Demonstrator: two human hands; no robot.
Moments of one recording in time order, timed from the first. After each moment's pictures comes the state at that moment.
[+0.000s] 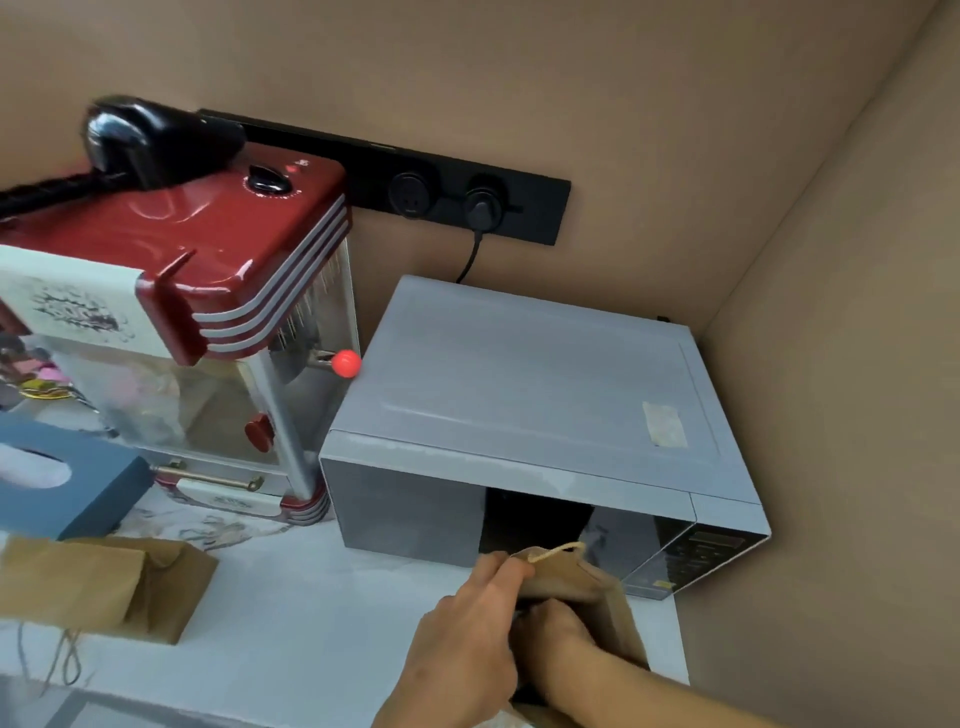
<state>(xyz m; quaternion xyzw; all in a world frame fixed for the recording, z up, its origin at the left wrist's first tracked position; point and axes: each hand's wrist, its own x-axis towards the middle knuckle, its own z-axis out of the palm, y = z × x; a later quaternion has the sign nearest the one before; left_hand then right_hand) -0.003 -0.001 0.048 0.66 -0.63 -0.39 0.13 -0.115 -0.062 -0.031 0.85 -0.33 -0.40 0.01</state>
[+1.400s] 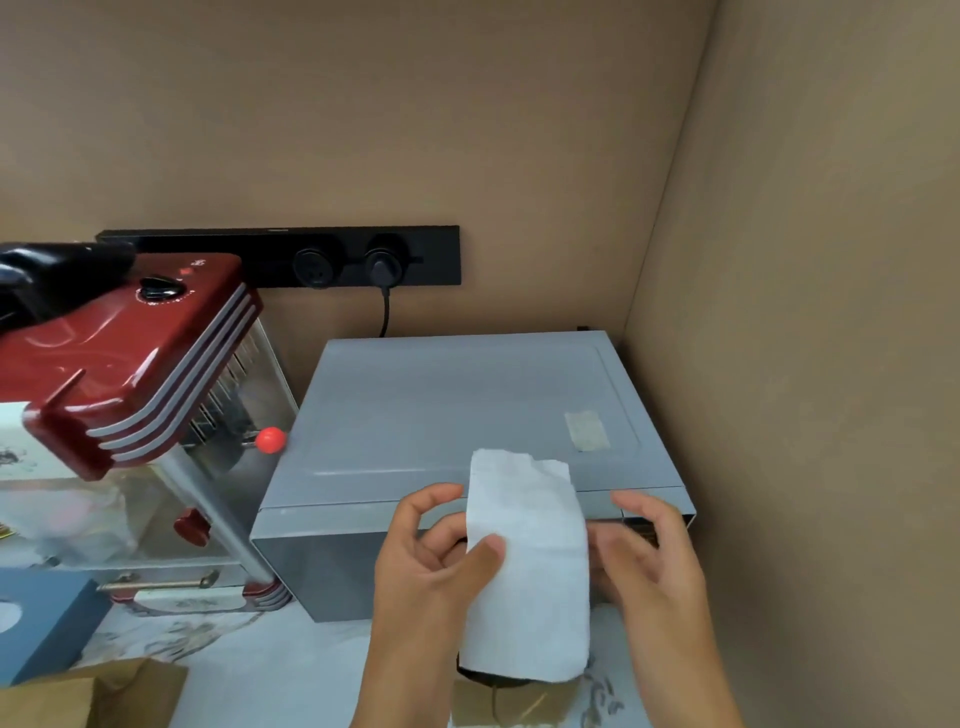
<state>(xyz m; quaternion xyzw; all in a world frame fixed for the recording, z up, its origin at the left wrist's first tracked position) -0.032 -0.025 0.122 0.49 -0.33 -0.56 0.59 -0.198 -0.024 0.111 0.41 -0.53 0.55 -0.49</state>
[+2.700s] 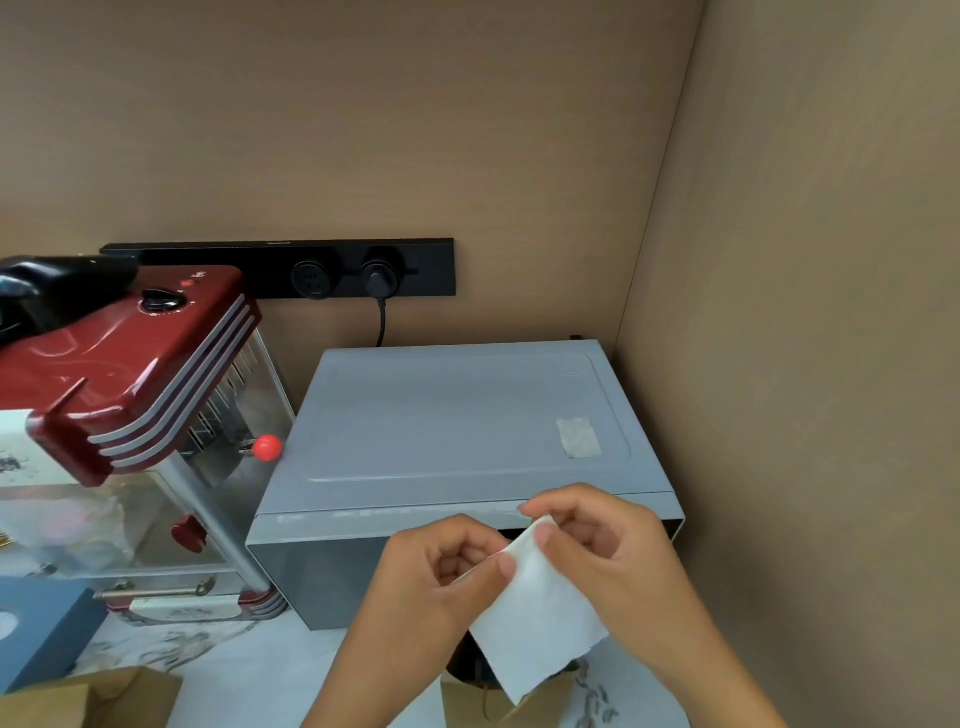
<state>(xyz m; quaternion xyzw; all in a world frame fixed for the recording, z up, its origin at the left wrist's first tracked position) -0.021 -0.023 0.139 0.50 -0.57 -0.48 0.44 -0.201 -0.036 0.146 0.62 -0.48 0.43 -0.44</state>
